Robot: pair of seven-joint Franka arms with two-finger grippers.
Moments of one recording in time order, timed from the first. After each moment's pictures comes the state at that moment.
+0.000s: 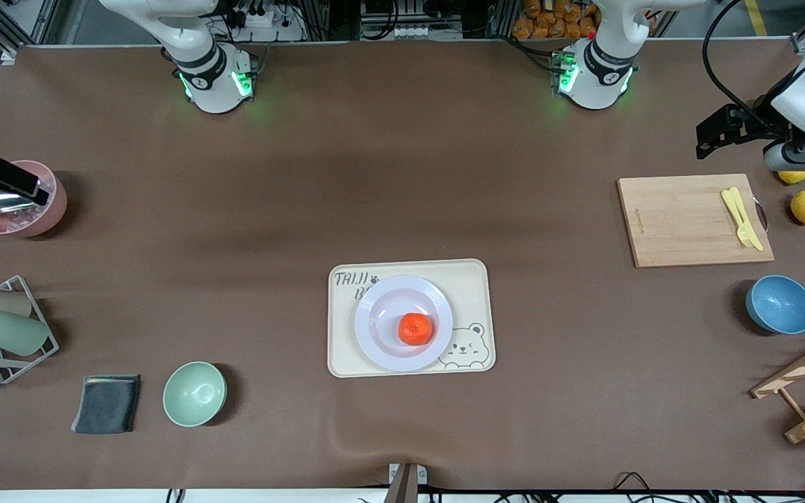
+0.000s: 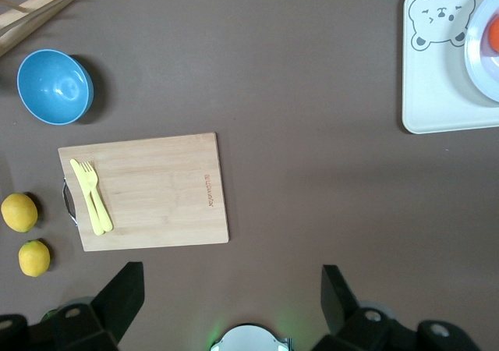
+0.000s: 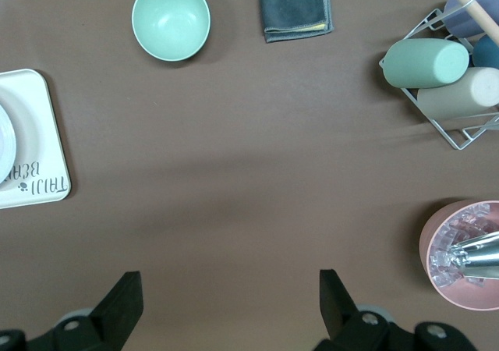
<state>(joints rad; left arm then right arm) -0.06 -0.04 -0.05 -1.54 0.02 1.43 -0.06 -0.04 0.03 -0.07 -1.53 0.05 1.54 -0.01</state>
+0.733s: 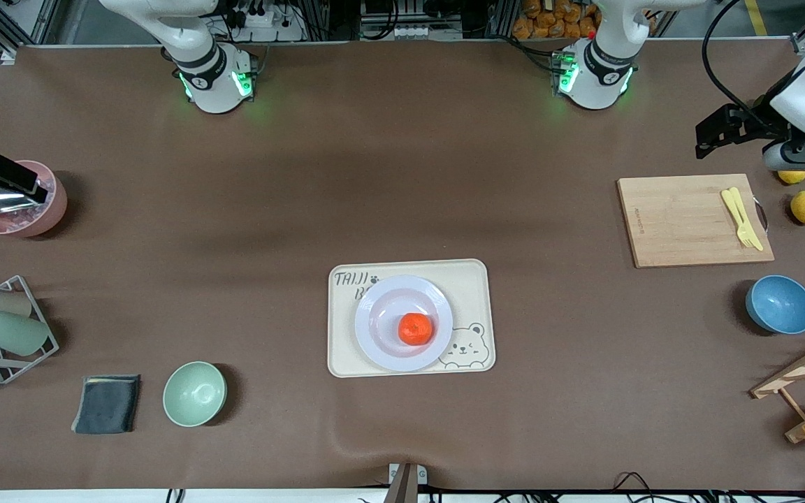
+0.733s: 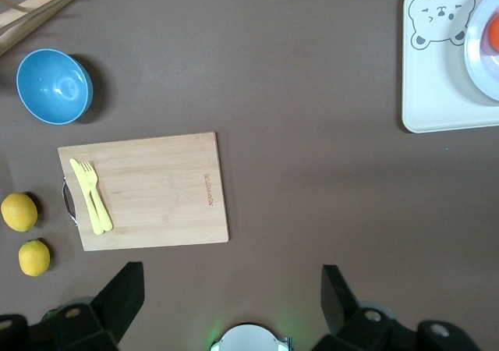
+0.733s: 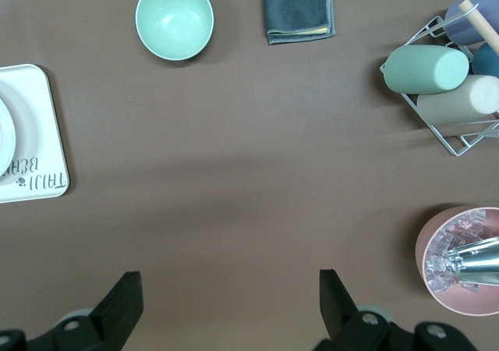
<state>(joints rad) -0.06 -0.04 -0.06 -1.54 0.02 1.43 -0.06 -0.04 0.03 -0.07 -1.53 0.05 1.54 -0.03</state>
